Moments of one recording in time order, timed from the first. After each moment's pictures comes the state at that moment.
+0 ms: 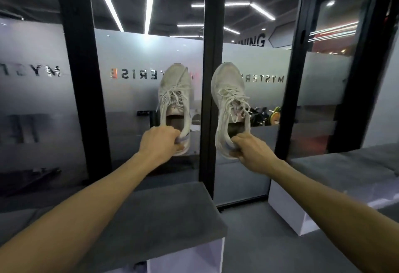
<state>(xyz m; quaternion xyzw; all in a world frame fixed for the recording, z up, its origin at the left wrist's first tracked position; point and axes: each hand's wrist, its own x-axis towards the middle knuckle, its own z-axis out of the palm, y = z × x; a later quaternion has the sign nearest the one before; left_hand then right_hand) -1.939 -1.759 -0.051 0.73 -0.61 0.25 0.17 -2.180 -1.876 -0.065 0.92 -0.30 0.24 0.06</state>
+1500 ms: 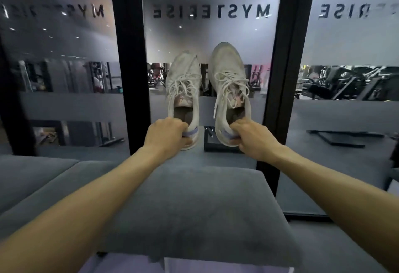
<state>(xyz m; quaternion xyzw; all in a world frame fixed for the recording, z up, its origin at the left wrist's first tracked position) -1.781 -1.954 -0.369 0.81 -0.49 0.31 0.12 -1.938 -2.135 -0.371 0.96 -0.13 0.25 0.04</state>
